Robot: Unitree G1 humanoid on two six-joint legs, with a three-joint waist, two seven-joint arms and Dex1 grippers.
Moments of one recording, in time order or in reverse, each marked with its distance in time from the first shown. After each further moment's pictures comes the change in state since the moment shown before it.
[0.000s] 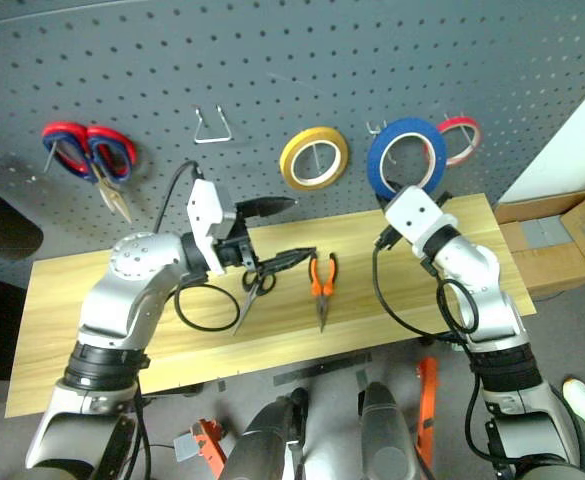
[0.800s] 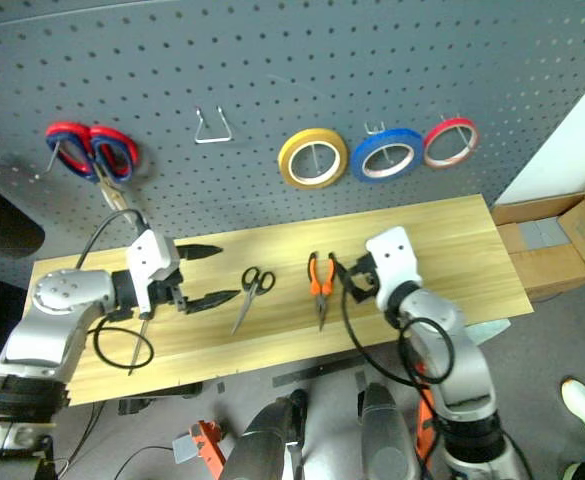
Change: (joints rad) left arm 0.240 0.301 0.082 0.186 0.111 -0.191 -0.149; right arm 0.218 0.349 0.069 -0.459 0.186 0.822 -0.134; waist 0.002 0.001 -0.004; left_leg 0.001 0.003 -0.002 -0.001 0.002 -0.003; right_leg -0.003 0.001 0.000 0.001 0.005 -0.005
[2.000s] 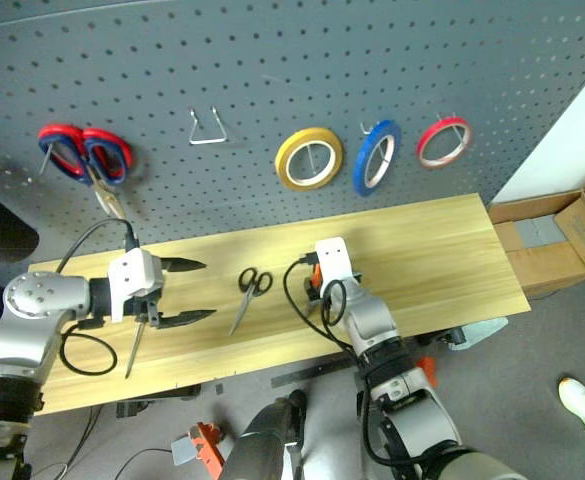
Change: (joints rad) left arm -0.001 0.076 0.001 0.122 0.062 -0.169 -0.118; right arm -0.372 0.226 0.029 0.932 0.075 -0.168 -0.403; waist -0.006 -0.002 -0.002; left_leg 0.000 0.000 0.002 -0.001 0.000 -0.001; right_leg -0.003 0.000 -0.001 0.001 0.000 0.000
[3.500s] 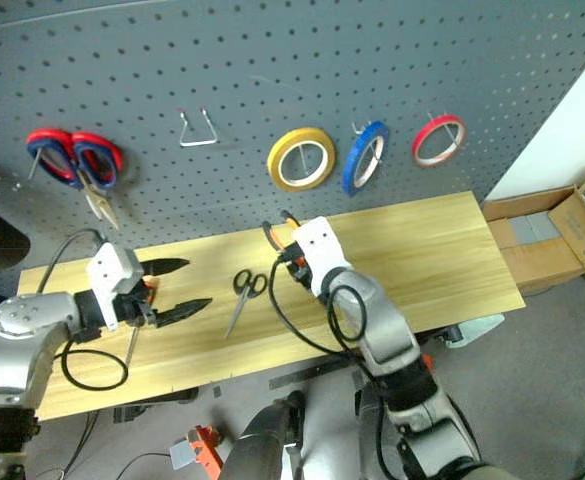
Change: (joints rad) left arm 0.169 -0.074 0.172 -0.203 -0.158 0.286 0.194; right arm 0.190 -0.100 0.146 -0.619 -0.097 0.044 0.323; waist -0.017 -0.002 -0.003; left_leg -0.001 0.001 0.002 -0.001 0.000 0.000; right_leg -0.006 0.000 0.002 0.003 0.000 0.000
